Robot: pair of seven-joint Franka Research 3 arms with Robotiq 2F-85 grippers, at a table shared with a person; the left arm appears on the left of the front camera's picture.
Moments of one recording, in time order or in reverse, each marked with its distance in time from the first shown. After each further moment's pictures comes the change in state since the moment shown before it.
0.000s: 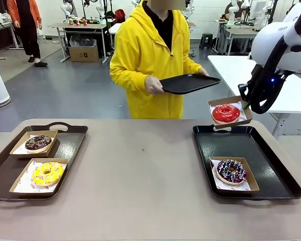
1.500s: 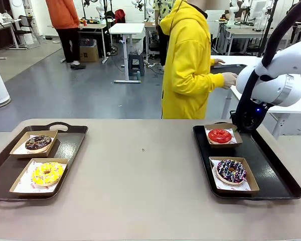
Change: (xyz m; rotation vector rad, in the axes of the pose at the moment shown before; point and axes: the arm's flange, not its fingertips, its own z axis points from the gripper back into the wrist) left arm 0.000 0.000 0.000 0.000 -0.001 0.000; right arm 0.024 -0.035 -0.133 0.040 0.064 -0.015
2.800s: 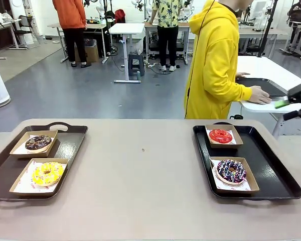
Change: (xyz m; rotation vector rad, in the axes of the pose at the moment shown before) left arm 0.000 0.000 0.000 0.001 -0.001 0.000; right arm -0.164 -0.115 0.192 0.642 -0.162 -0.074
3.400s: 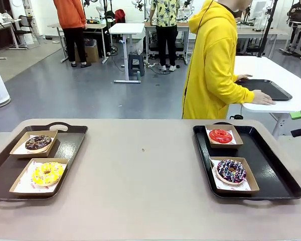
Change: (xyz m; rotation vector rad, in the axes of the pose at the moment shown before) left arm 0.000 0.000 0.000 0.000 0.000 0.000; right arm 0.004 -0.095 -0.017 0.297 0.156 0.009
